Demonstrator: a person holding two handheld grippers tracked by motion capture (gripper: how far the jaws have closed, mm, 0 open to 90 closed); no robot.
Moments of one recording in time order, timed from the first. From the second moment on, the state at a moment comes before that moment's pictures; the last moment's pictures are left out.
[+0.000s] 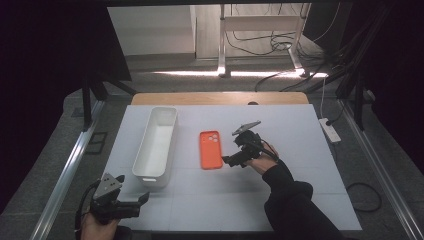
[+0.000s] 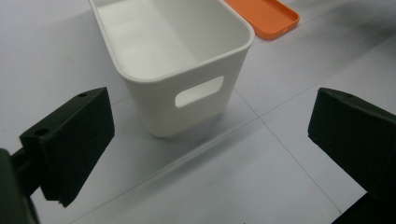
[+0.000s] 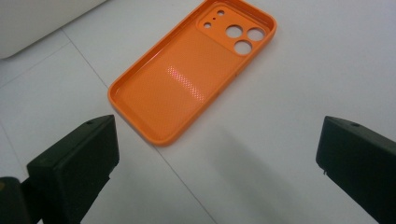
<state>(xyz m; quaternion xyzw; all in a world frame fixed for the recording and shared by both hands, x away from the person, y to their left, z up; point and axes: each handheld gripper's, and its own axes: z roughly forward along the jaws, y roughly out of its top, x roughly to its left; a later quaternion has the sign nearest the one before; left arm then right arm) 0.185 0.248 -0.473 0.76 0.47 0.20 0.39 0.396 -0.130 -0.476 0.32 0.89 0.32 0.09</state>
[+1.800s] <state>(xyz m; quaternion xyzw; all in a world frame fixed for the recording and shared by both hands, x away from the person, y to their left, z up) 0.185 0.249 -0.473 0.76 0.47 0.20 0.39 0.421 -0.080 -0.490 0.29 0.91 0.29 0.07</state>
